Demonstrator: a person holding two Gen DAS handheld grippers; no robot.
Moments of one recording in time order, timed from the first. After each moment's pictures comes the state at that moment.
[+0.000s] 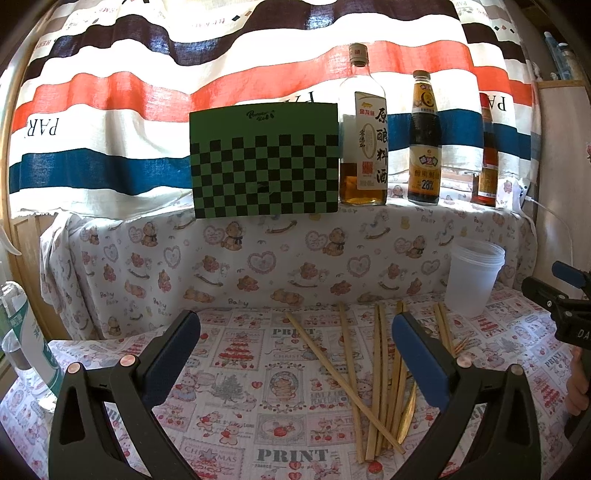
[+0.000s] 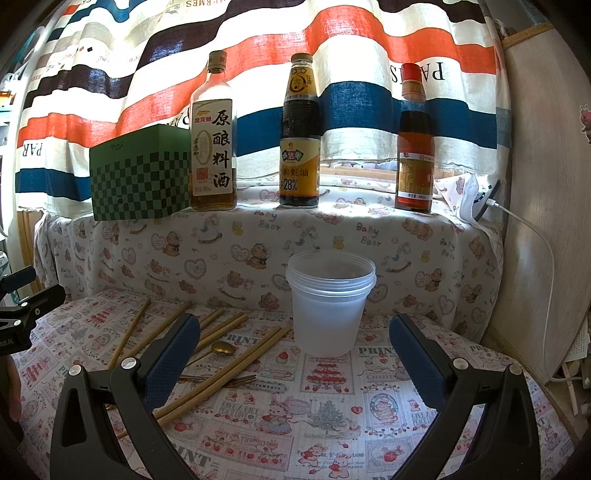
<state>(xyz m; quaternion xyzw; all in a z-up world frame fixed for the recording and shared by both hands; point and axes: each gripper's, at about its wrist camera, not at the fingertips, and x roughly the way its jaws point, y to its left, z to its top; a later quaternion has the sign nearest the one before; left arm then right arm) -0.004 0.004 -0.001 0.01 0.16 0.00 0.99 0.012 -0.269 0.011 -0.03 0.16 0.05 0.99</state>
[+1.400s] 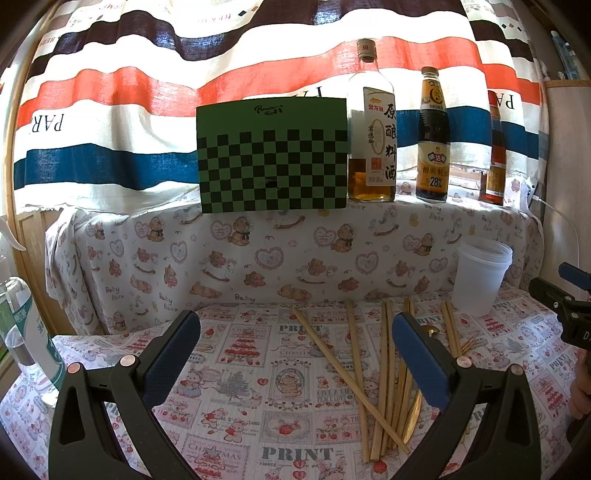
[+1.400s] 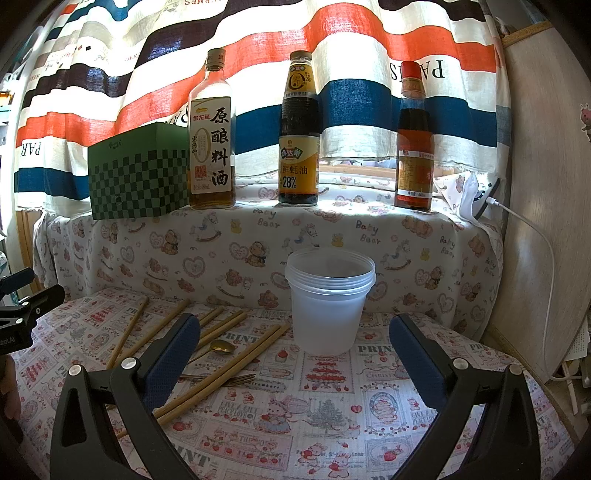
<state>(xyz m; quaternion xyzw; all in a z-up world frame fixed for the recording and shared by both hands) -0.002 0.008 -0.003 0.00 0.16 0.01 0.99 0.013 -0.270 0.011 -0.03 0.16 0.05 0.99</state>
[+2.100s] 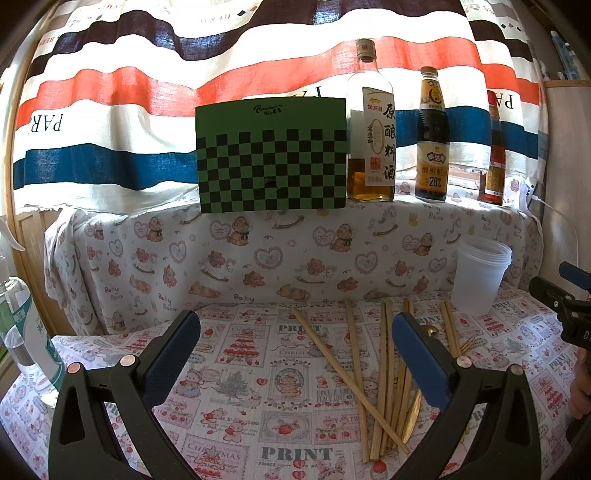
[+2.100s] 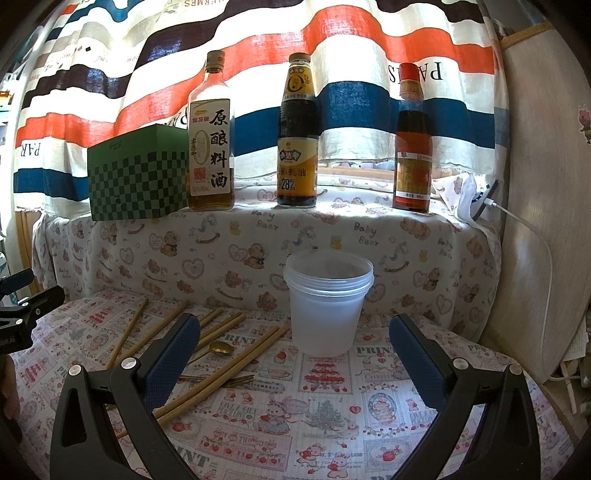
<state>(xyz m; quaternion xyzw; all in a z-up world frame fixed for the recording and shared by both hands) -0.001 0.006 -0.002 0.00 0.17 0.01 0.99 0.011 -0.268 0.012 -0.03 0.16 0.05 0.99</state>
